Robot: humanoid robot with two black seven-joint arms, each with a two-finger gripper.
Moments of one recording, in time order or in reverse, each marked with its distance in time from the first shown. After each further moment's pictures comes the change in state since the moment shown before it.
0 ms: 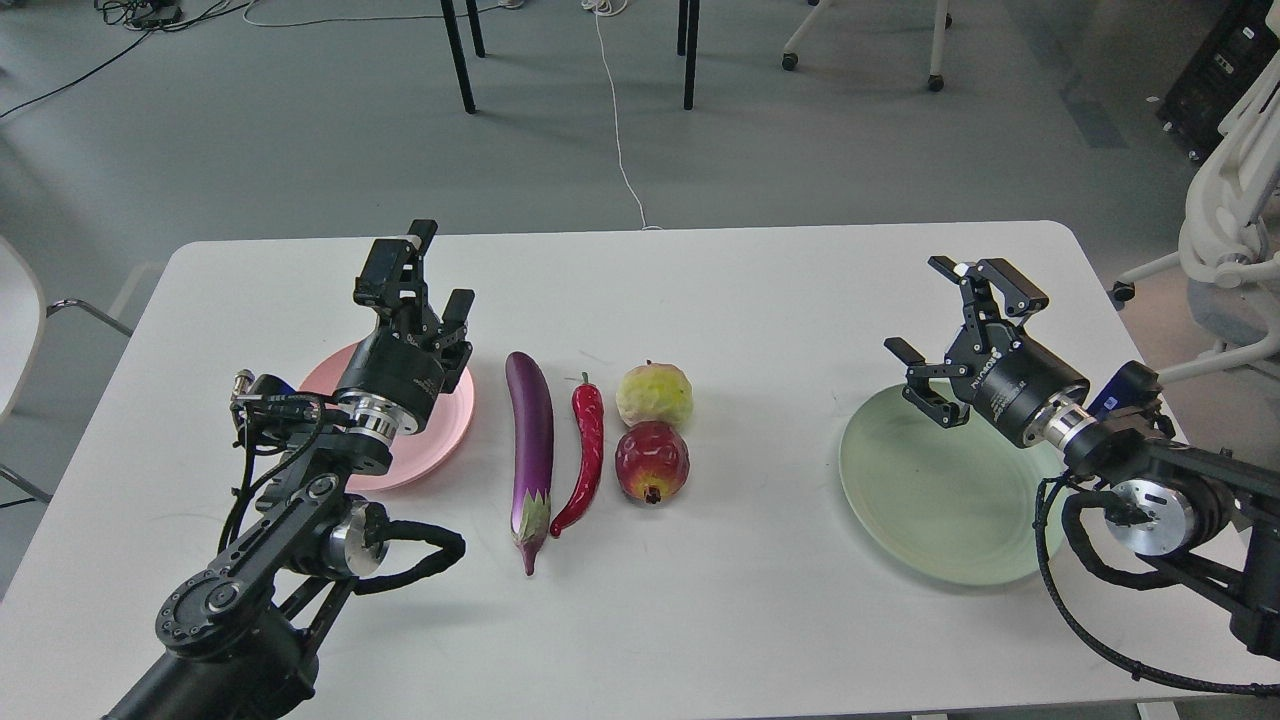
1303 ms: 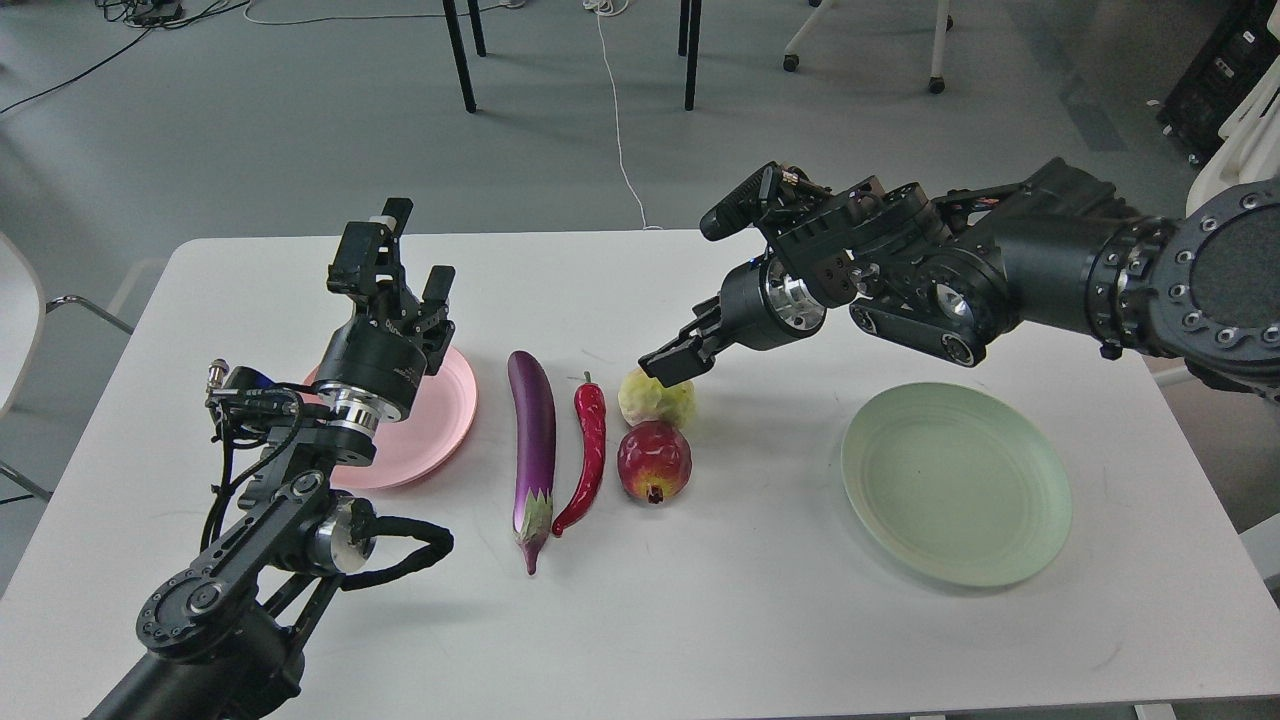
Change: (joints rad) left arm 0.005 0.034 -0.010 -0.042 -0.001 0.009 -0.059; right arm 0.844 0.668 -1.018 -0.428 -1.018 -0.037 0.000
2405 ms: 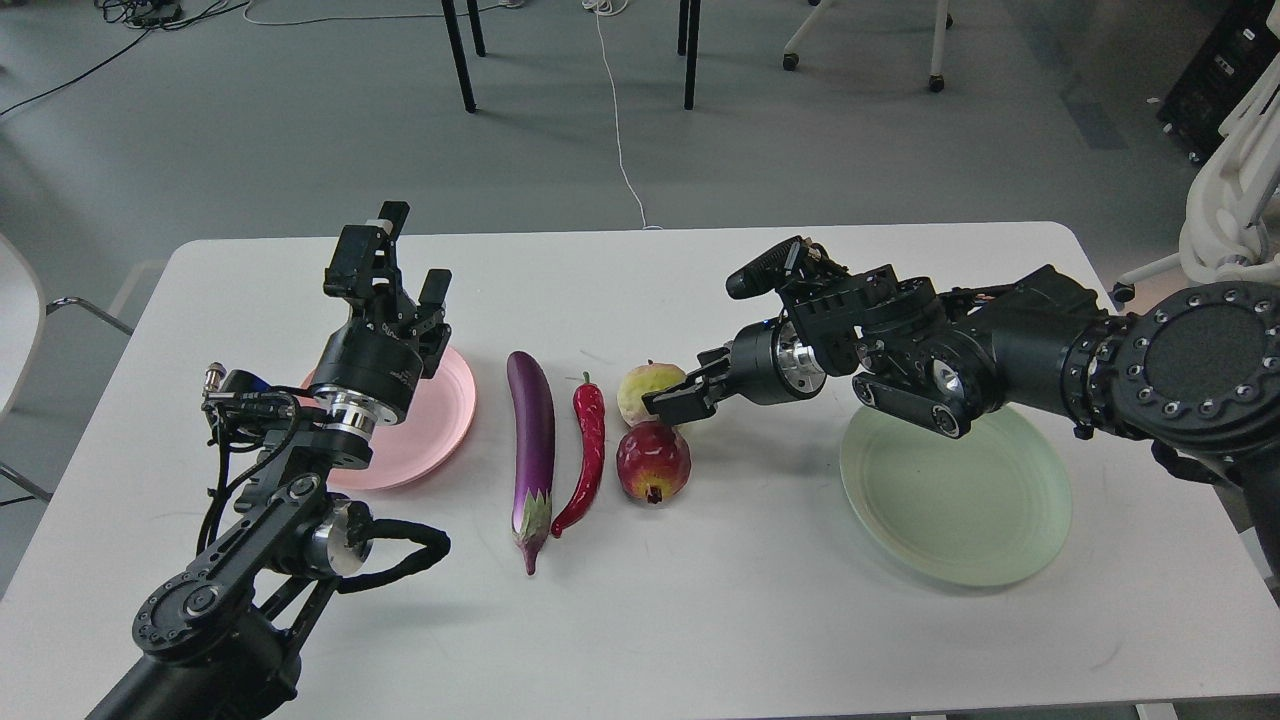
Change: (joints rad) left arm 0.006 0.005 -0.002 -0.001 -0.001 0.000 0.000; right arm -0.200 0.001 0.101 -0.063 0.032 -0.098 0.000
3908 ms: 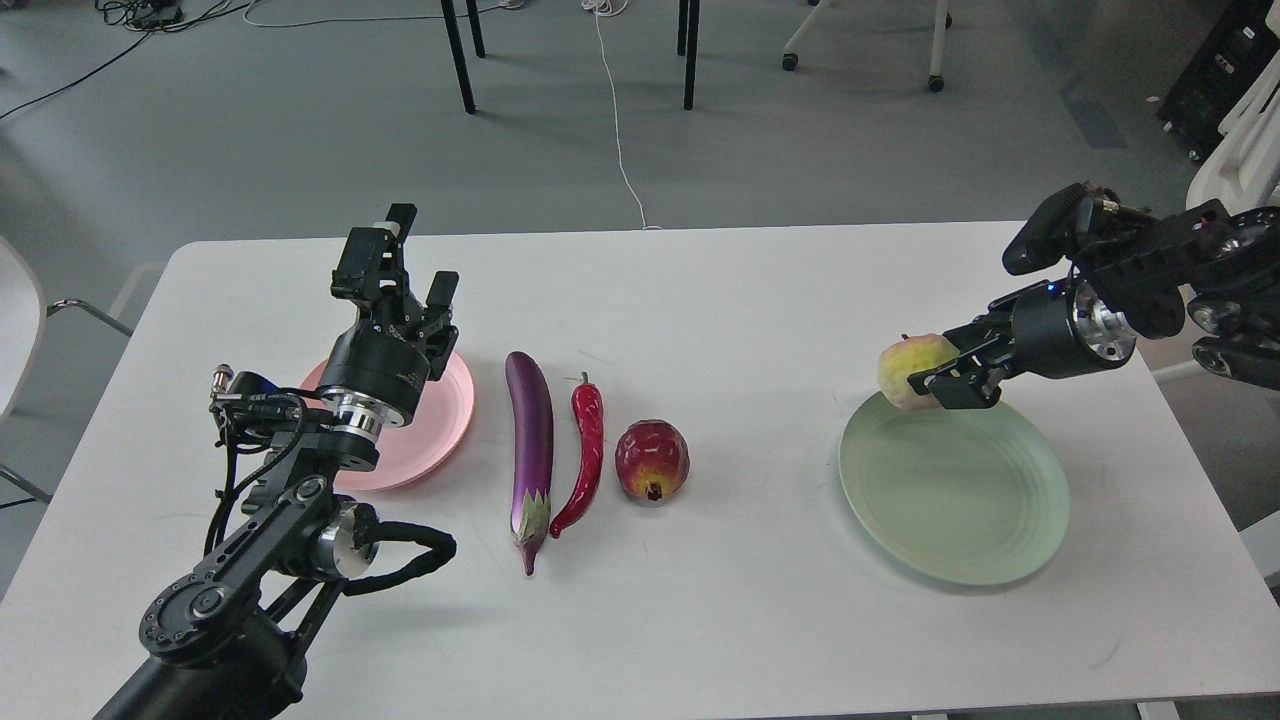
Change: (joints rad) left arm 0.000 -0.010 0.010 0.000 0.000 0.000 0.000; right arm 0.236 -0.657 -0.082 0.474 -0.520 0.004 0.000
